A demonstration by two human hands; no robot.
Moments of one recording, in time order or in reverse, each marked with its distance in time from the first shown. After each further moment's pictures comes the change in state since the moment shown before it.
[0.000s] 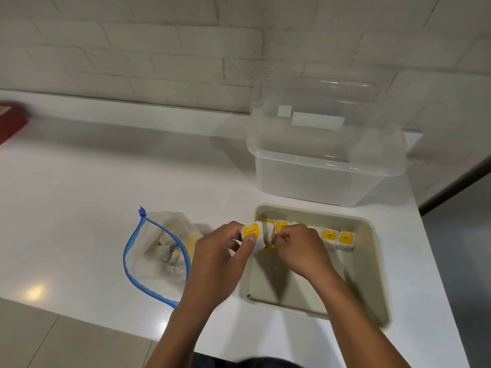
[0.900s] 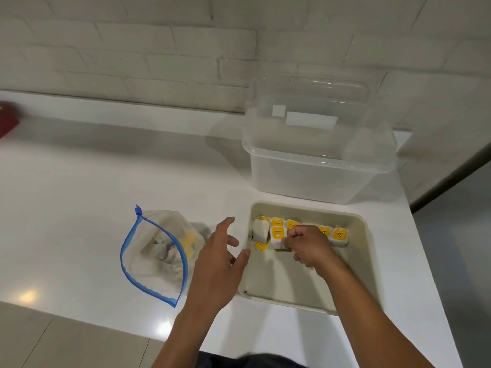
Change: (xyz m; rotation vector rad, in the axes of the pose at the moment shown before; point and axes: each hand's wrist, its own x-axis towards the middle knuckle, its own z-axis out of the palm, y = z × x) left_hand -0.011 -0.027 0.022 0.010 -0.075 -0.166; right_hand 0.017 0.040 0.003 0.436 -0.058 0.287
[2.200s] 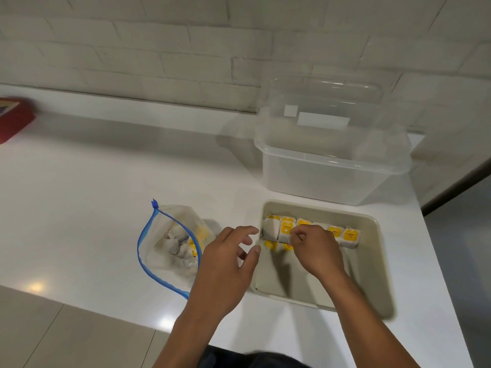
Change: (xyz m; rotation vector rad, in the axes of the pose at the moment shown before) left_hand -0.018 0.013 -0.025 0.035 0.035 0.168; right_hand -0.031 -0.015 0.013 -0.403 0.190 -0.203
